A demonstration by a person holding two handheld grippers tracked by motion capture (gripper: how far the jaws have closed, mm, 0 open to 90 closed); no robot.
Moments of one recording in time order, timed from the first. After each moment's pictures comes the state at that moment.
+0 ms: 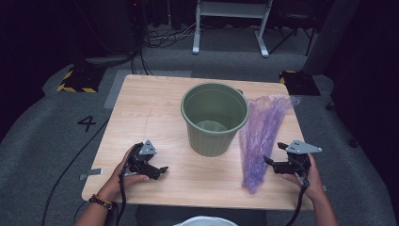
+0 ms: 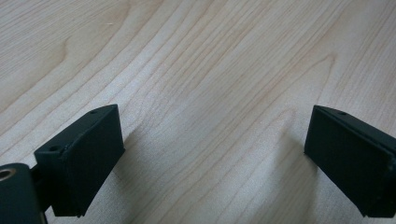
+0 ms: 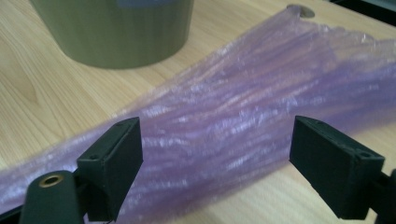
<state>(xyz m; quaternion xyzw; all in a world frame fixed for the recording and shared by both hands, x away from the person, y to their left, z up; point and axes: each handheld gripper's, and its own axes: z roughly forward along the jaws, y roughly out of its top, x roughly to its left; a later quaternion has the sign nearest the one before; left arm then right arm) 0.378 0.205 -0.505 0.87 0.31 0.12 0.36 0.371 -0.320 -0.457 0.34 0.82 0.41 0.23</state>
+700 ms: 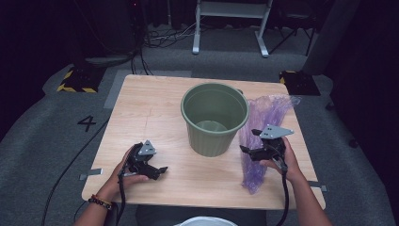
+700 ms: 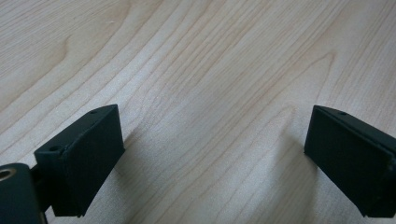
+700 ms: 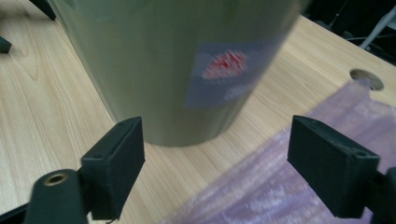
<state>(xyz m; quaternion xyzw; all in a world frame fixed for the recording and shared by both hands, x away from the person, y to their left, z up) 0.378 0.206 -0.505 0.87 0.31 0.12 0.36 0.408 -0.242 -0.431 0.26 0.84 0.42 0.21</state>
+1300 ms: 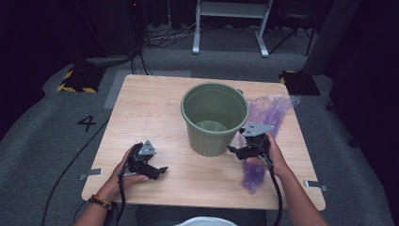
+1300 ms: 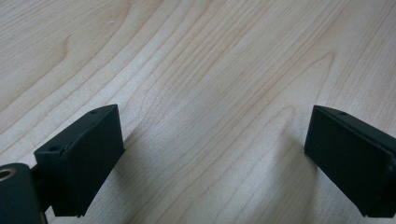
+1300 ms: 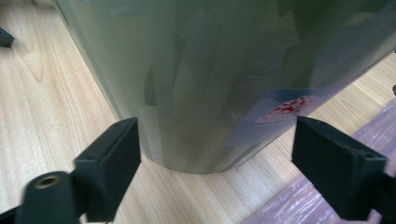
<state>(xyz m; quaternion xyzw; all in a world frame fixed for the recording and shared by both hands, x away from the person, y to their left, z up) 0.378 0.206 -0.505 0.87 0.31 0.12 0.36 0.421 -0.200 -0.437 0.23 0.86 0.40 0.19</state>
